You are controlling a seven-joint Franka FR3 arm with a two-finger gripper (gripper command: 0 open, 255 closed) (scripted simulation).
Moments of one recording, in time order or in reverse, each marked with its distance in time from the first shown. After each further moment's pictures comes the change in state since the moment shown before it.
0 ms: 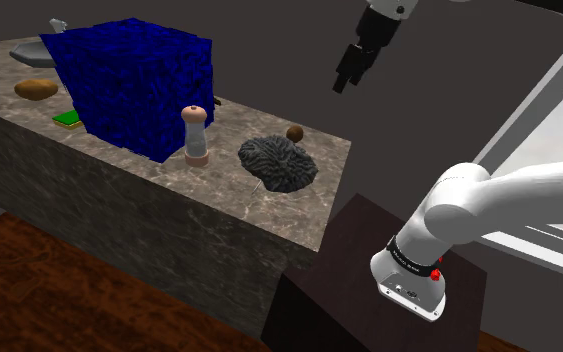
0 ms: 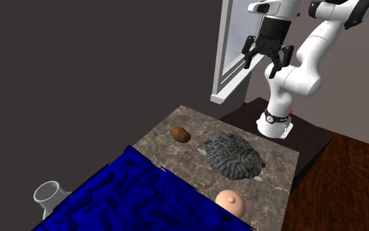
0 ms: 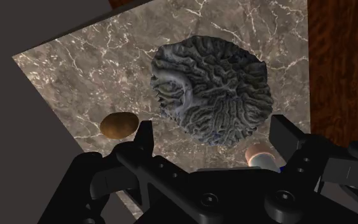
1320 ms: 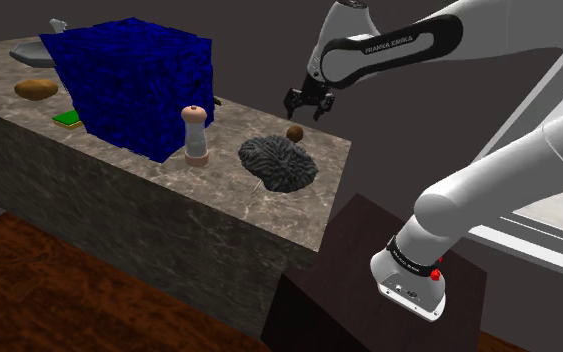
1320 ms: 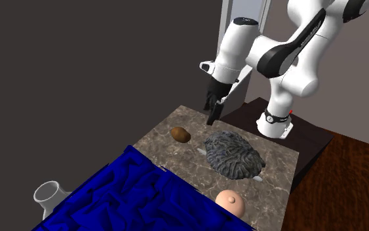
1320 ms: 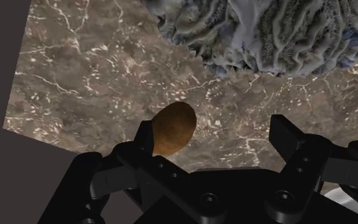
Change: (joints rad) arm -0.263 0.435 0.141 -0.143 -0.062 0.643 0.580
